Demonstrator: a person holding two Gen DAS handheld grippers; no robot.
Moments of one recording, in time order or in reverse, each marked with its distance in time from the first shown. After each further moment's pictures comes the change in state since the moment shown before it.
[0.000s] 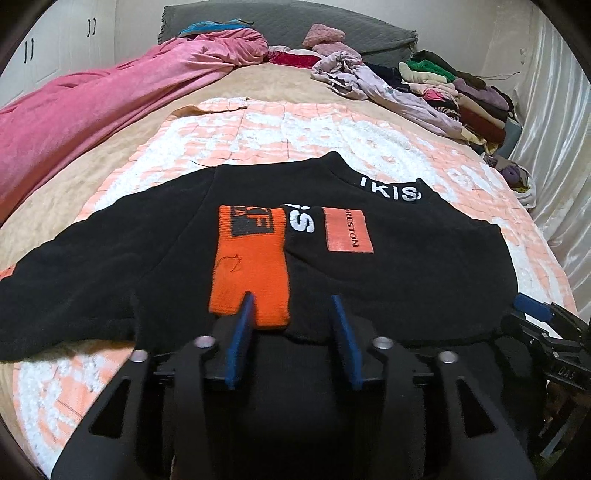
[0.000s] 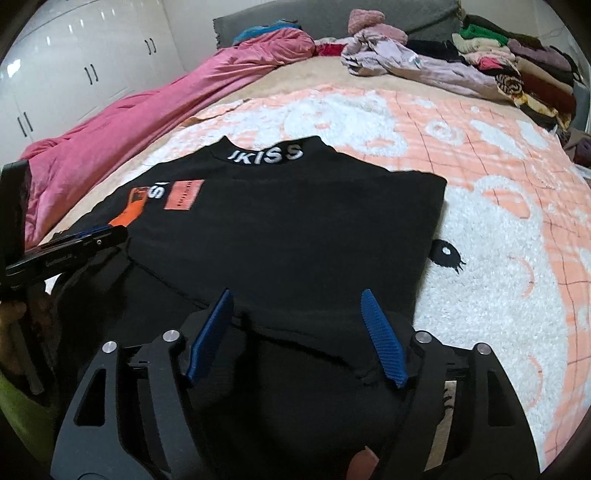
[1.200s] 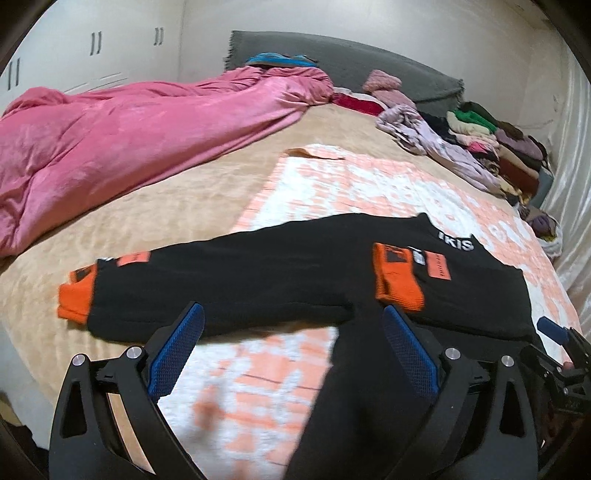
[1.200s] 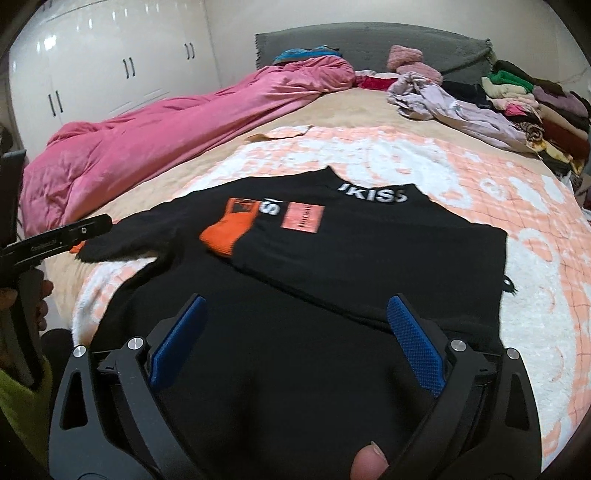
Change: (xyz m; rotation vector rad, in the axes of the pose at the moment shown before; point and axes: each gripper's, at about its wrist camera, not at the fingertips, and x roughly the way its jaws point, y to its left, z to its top) left arm -0.110 0.126 -0.018 -0.138 -0.141 0.139; right arm -0.029 0.129 0.002 -0.105 -0.084 0.040
